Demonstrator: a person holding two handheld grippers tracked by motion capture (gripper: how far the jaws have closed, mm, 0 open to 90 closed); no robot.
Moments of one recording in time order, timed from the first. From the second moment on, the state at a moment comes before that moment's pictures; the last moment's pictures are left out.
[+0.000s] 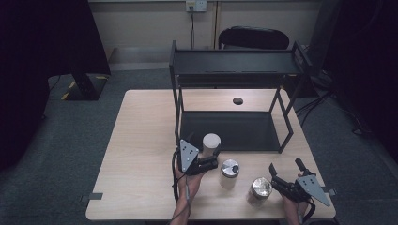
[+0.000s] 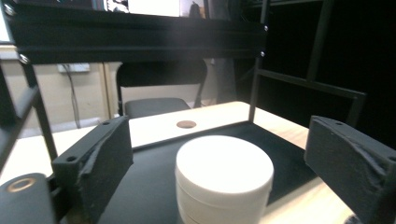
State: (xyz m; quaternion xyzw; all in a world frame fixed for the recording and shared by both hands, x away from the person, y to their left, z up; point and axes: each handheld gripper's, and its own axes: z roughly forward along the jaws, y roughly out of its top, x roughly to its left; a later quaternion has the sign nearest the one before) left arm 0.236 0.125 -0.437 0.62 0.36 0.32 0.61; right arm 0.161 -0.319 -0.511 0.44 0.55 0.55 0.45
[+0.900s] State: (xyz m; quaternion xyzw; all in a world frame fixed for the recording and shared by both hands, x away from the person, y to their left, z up) left arm 0.254 0.113 -0.453 0.65 0.38 0.29 0.58; right arm 0.161 -0.320 -0.511 0.44 0.55 0.55 0.45
